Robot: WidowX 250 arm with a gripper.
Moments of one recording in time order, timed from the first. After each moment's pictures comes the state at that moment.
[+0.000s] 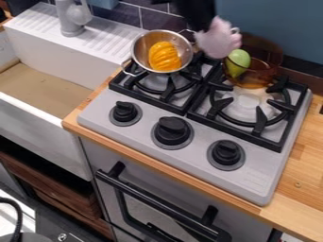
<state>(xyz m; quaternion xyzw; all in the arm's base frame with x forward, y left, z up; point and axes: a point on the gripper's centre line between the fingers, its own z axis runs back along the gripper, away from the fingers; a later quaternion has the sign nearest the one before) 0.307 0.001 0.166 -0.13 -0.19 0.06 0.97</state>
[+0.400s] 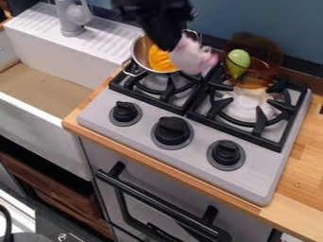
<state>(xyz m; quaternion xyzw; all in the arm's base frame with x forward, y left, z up) 0.288 0.029 0.144 -0.13 -0.18 0.00 0.97</state>
